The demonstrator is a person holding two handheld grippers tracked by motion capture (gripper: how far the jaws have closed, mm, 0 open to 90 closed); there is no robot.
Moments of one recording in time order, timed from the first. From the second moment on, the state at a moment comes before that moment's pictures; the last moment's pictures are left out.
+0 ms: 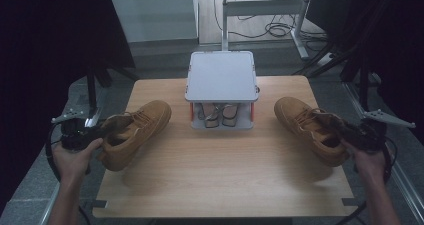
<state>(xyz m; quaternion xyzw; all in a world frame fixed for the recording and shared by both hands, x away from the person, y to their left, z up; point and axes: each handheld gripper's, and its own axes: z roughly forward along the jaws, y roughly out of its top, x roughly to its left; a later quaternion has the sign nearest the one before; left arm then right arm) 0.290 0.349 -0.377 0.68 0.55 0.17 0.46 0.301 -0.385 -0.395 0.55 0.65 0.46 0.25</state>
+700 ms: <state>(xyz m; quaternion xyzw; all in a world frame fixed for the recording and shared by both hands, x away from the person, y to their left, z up) 0.292 0.353 -0.333 0.64 0.53 0.20 0.52 0.277 -0.373 -0.334 0.54 0.57 0.55 0.27</state>
